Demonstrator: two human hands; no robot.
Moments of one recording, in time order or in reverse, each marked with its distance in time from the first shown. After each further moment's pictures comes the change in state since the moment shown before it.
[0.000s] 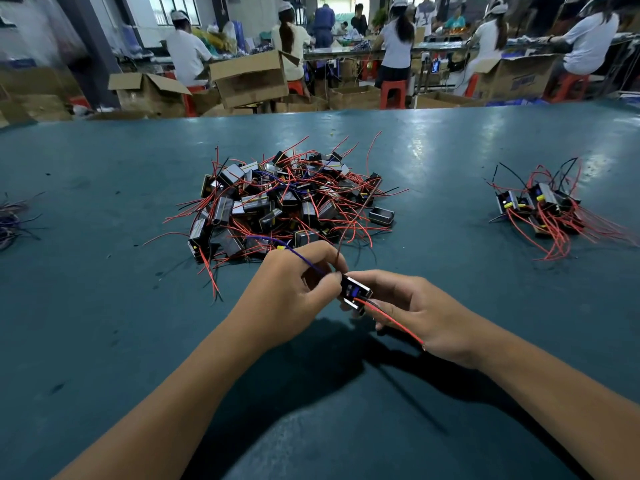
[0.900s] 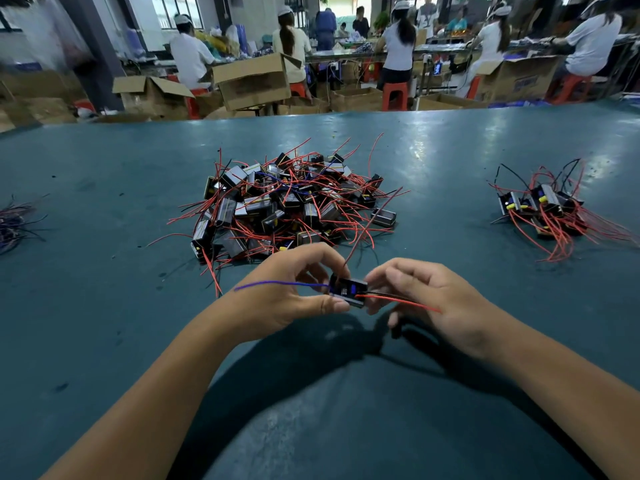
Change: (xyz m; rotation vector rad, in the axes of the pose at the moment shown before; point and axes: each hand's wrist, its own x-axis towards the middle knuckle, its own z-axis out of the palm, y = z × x) left_hand 0.004 -0.008 -0.021 -0.110 -0.291 -0.045; right_hand -0.001 -0.006 -0.011 0.186 0.147 0.095
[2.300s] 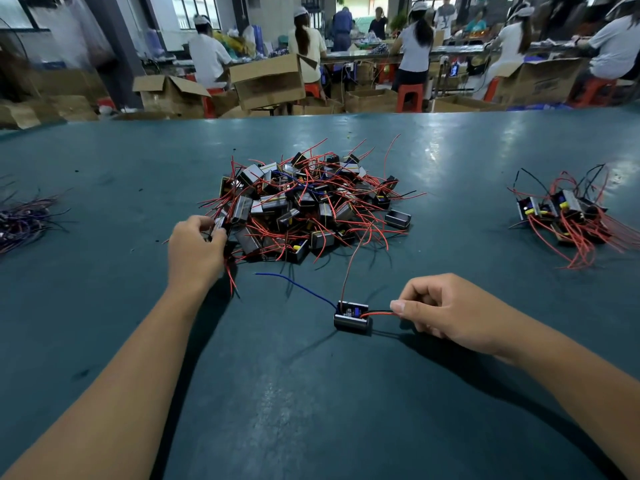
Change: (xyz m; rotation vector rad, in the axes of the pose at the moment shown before) left_hand -0.012 -0.119 -0.079 0.327 0.884 -0.593; right_hand 0.000 0.006 -0.015 -0.527 0.020 0.142
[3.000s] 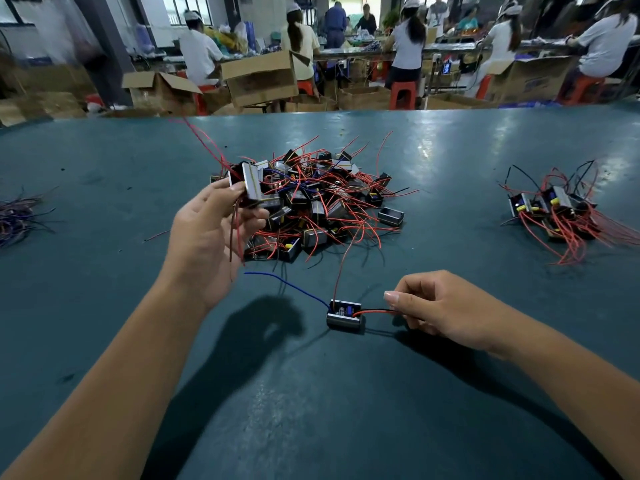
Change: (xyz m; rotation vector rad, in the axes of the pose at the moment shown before) left_hand -0.060 0.103 -0.034 -1.253 -0.362 -0.124; right_hand 0.001 -0.004 0.000 0.047 -0.011 0.008
